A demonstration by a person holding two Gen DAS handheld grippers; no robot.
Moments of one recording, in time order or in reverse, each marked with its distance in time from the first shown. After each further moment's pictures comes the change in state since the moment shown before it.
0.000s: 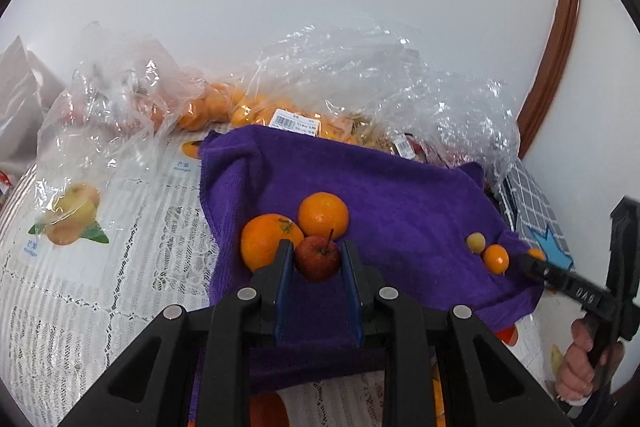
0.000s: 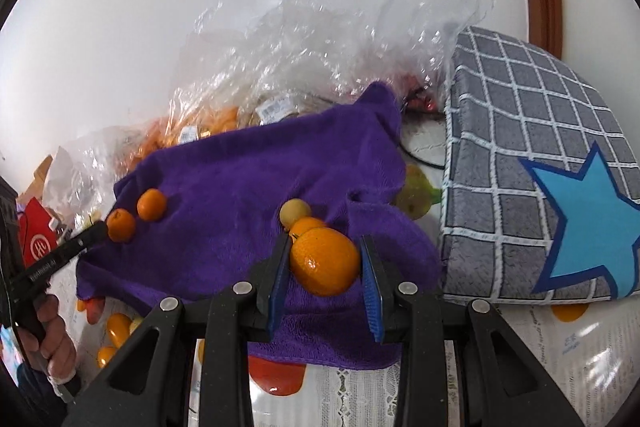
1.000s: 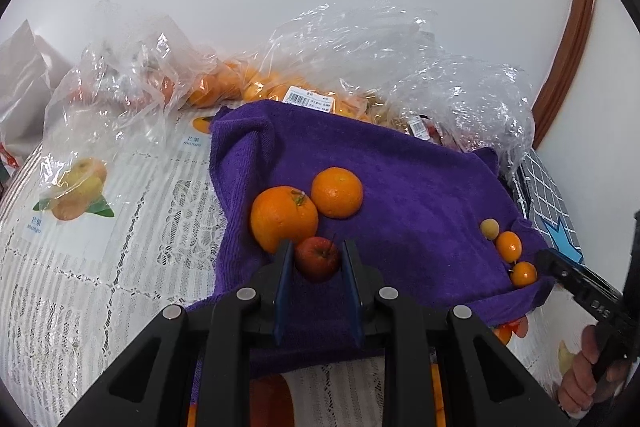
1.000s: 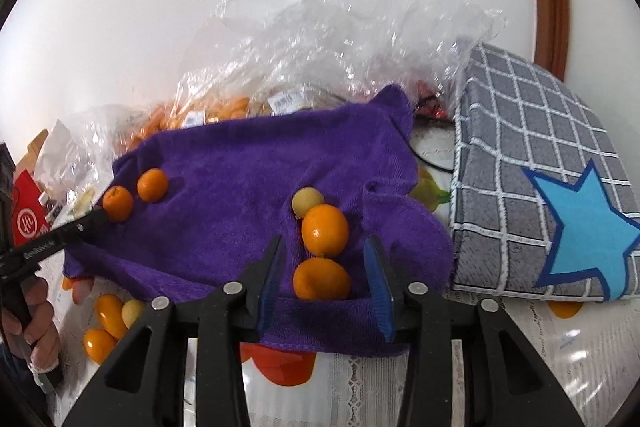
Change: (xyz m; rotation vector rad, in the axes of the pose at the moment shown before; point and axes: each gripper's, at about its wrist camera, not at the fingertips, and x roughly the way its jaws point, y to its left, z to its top) left arm 0.009 0.003 -0.006 -0.023 0.072 0.042; right arm -0.009 0.019 -0.012 -0.073 -0.038 -0.044
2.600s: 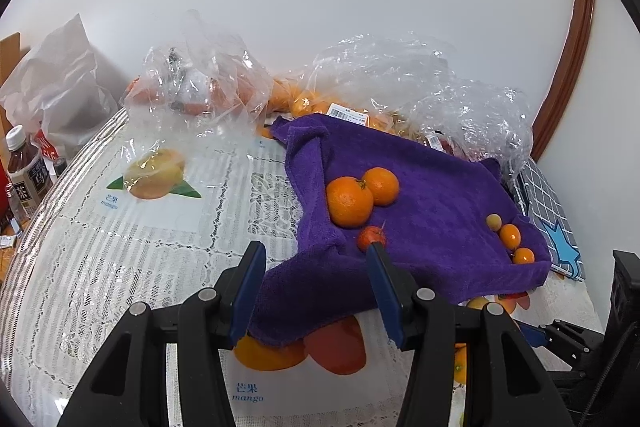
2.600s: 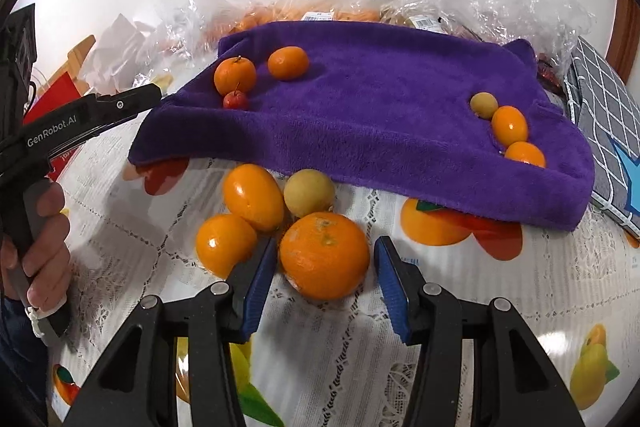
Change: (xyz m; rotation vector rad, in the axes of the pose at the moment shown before) left arm -0.059 0.043 -0.018 -0.014 -0.064 0.024; right arm -0.004 0.127 -0.064 -0.187 0.227 0.092
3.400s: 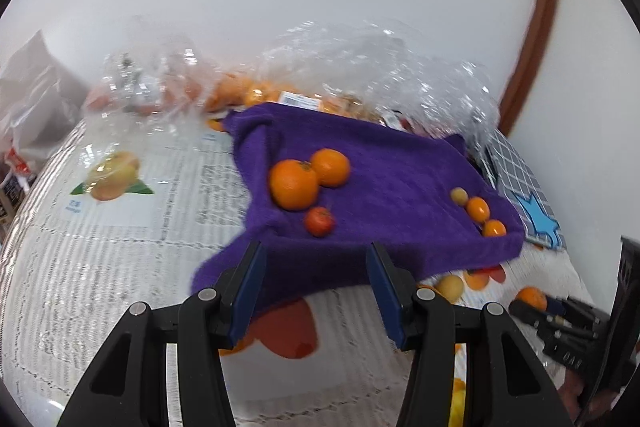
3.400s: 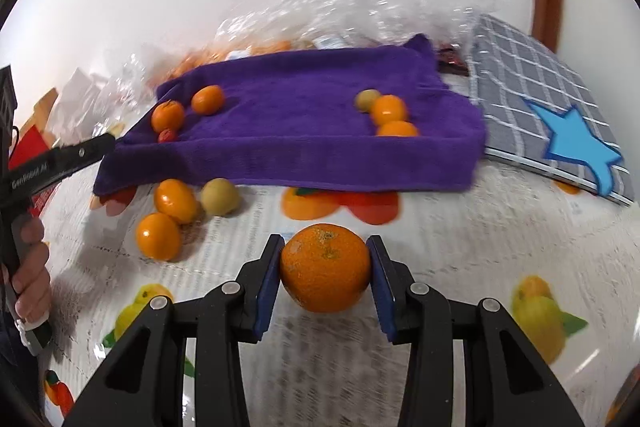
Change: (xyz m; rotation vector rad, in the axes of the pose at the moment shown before) left arm 0.000 -0.030 -0.011 0.102 0.039 -0.095; right arm -0.046 -0.058 -0.032 0.162 -0.123 -0.135
